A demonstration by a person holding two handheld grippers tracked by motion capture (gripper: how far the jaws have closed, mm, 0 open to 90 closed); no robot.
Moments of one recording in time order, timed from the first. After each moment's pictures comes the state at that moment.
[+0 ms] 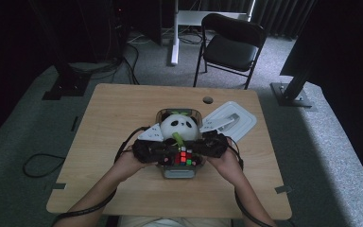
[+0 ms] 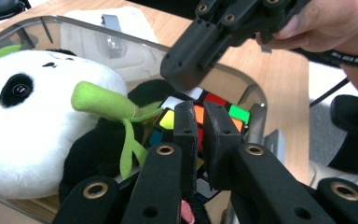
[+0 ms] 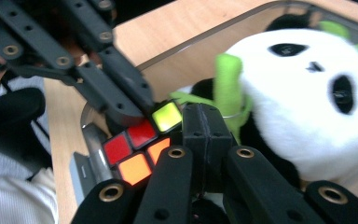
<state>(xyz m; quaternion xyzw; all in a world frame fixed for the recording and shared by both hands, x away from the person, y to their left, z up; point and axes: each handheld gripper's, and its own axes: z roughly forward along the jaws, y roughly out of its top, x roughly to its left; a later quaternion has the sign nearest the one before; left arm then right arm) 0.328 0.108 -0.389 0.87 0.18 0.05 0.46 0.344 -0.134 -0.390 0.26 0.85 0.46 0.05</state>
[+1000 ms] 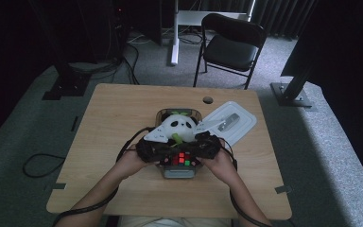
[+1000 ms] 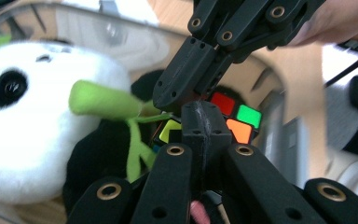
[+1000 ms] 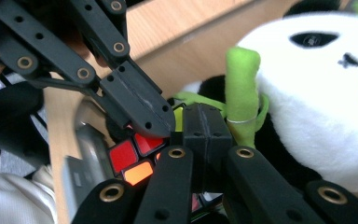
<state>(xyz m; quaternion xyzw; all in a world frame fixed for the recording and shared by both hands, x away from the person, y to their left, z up) 0.336 0.101 -0.396 0.88 0.16 0.05 0.44 0.348 -0.117 -0.401 0.26 0.86 0.44 0.03</state>
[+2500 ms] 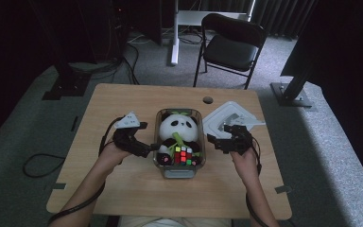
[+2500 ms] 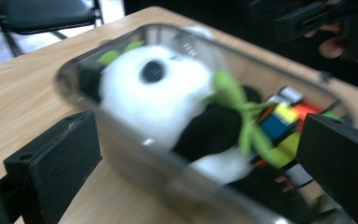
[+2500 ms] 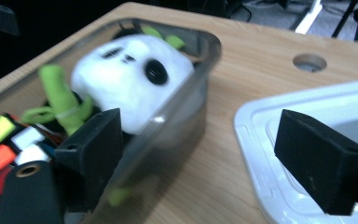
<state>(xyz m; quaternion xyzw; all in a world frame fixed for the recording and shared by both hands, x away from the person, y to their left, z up) 0.359 0.170 -0.399 0.82 0.27 0.13 0.48 0.357 -0.208 -0.406 0.44 0.76 0.46 0.15</state>
